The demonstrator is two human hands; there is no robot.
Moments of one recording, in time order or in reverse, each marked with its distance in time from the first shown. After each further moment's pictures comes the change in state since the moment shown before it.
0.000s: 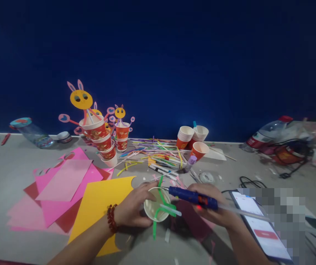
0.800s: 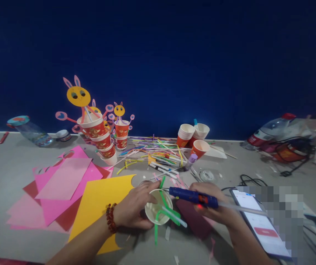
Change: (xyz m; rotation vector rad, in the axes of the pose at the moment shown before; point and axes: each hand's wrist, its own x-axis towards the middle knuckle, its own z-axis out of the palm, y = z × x) left_hand 0.004 0.003 -0.004 0.083 -0.075 0.027; right_hand 0.000 0.006 0.001 -0.012 -0.071 0.039
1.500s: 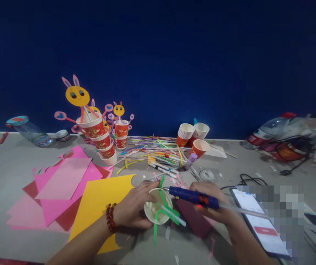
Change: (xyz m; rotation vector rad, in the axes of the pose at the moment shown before) left_hand 0.002 0.002 -0.001 -0.005 -0.006 -0.007; right_hand -0.001 0.003 0.001 -0.013 0.018 -0.019
